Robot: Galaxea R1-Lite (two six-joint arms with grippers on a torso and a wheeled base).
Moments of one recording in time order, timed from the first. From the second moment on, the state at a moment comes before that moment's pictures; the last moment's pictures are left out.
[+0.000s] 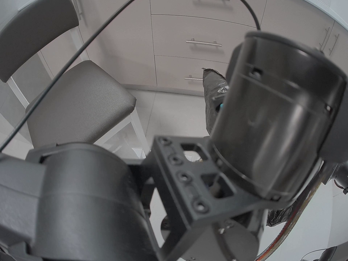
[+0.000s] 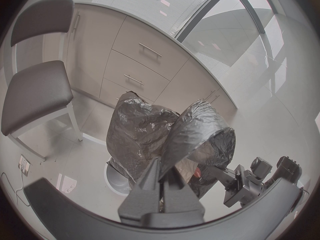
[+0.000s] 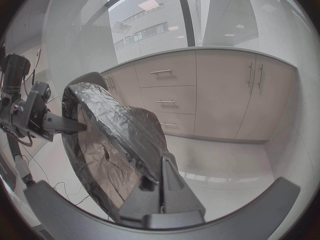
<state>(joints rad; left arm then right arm) -1.26 1.85 -1.43 -0.13 0.67 -0.63 0.59 1.01 -0.42 -0.55 -0.31 0.03</state>
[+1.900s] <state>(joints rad) -1.00 2.06 -1.31 -0.16 0.52 -0.65 0.39 1.61 -0.27 -1.10 -0.04 0.15</state>
